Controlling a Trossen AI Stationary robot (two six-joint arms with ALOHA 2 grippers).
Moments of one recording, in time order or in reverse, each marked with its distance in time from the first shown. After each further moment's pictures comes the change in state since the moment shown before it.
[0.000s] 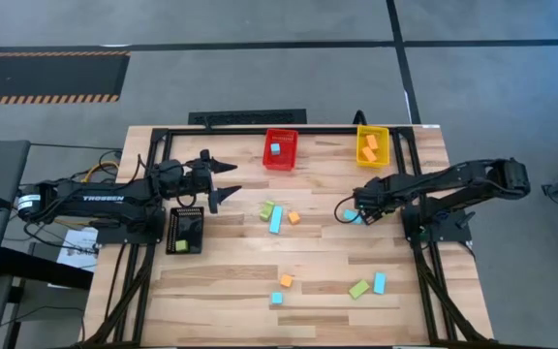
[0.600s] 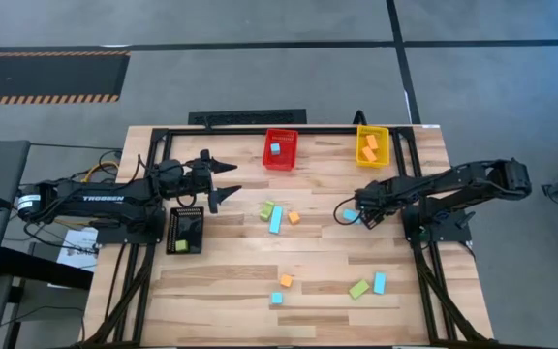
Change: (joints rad) left arm 0.000 0.000 0.000 0.000 0.000 -0.002; right arm -0.009 -0.001 -0.059 0.128 0.004 -0.113
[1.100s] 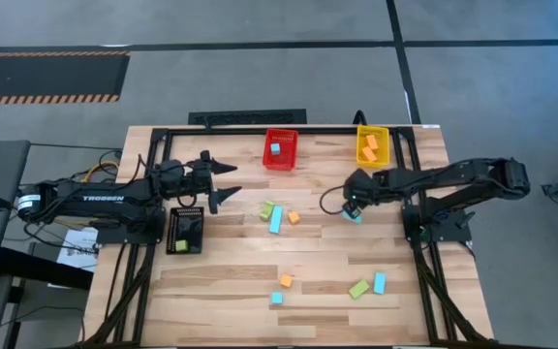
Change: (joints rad) left arm 0.000 0.000 0.000 -0.034 0.000 0.000; right arm 0.001 0.003 0.198 0.104 0.101 -0.120
